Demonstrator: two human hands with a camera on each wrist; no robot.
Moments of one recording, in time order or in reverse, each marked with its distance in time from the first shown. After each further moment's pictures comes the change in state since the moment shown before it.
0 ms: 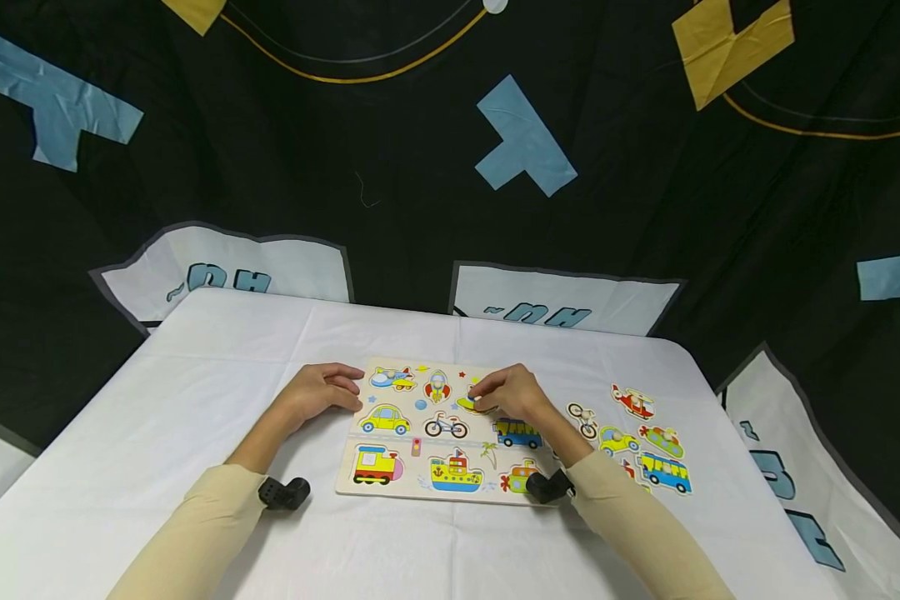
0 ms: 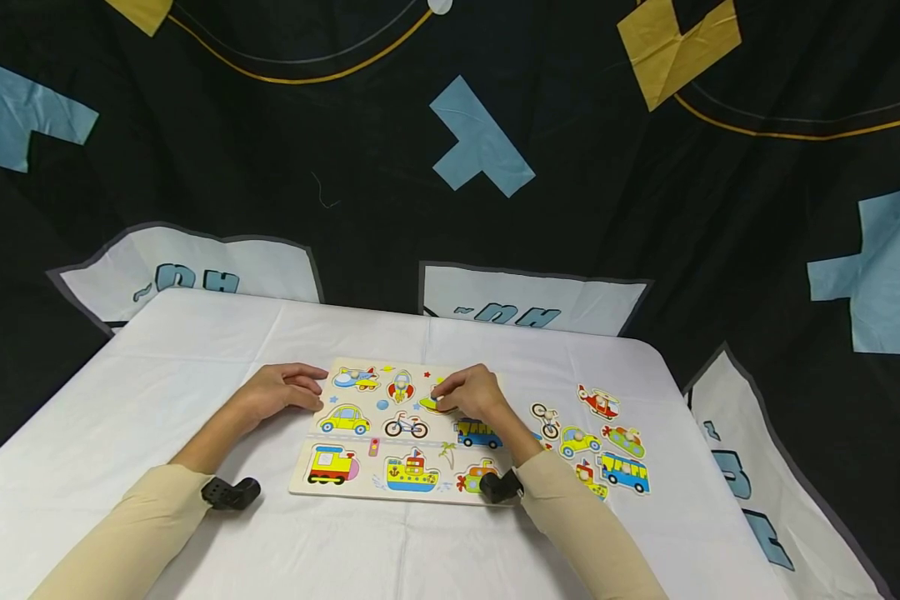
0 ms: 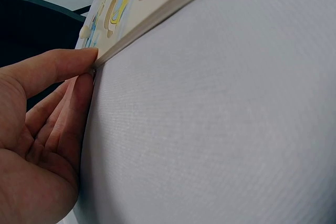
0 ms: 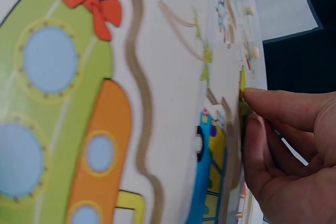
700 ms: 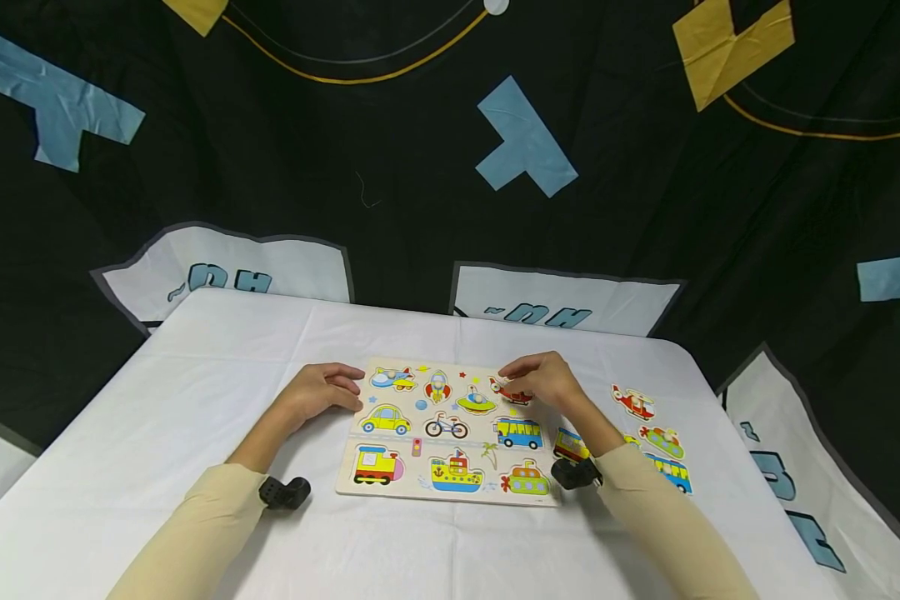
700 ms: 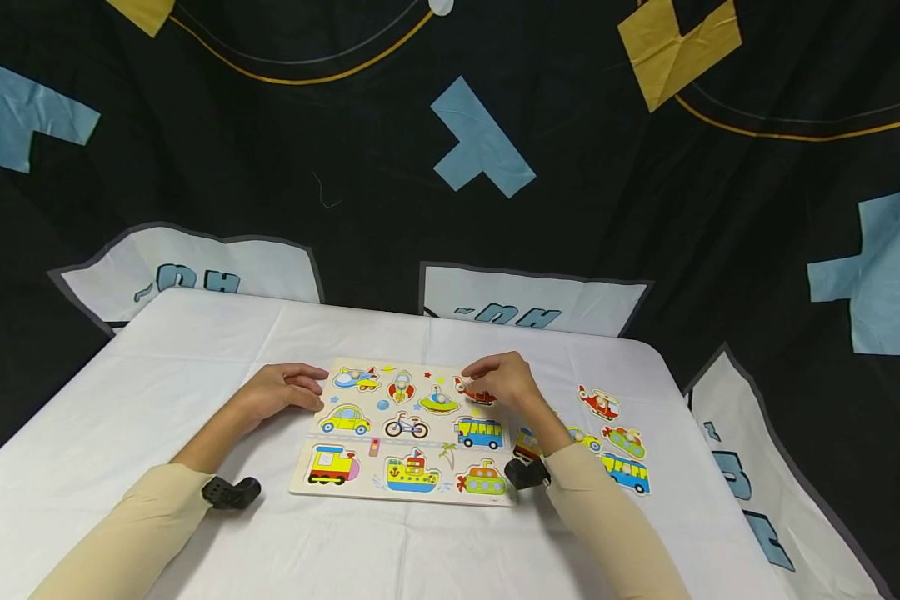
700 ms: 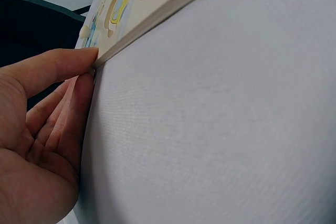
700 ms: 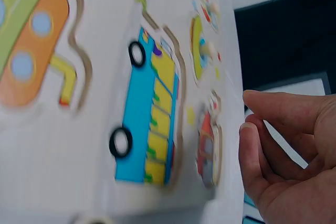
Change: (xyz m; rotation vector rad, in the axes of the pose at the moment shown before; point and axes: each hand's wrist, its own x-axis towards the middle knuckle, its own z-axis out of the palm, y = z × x) left_hand 0.001 0.001 0.000 0.008 0.019 -0.007; right_hand -0.002 0.008 -0.047 0.007 0.083 -0.043
